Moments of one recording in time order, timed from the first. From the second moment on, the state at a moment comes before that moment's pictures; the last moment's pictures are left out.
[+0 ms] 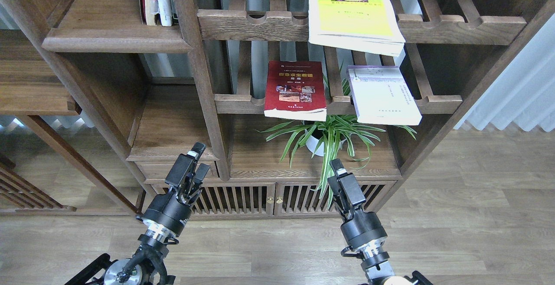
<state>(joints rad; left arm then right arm) -0.02 0.07 -0.99 -1.21 -0.23 -0.49 -0.07 -0.09 0.02 1.10 1.17 0.01 0.58 0.24</state>
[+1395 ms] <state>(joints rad) -0.02 0.07 -1.09 -1.21 -0.23 -0.49 -0.07 0.17 0.02 1.28 0.91 0.07 0.44 0.24</state>
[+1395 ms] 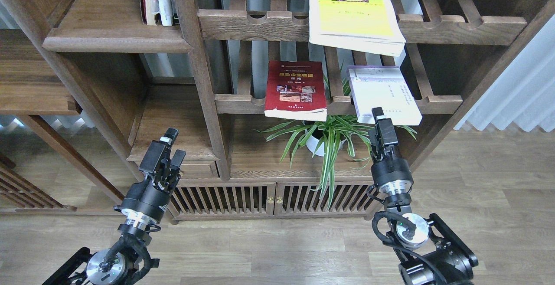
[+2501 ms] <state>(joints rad) 0.02 0.07 -1.10 -1.23 -0.23 -0.49 -0.07 0.26 0.02 1.33 0.90 0.15 0.27 0.25</state>
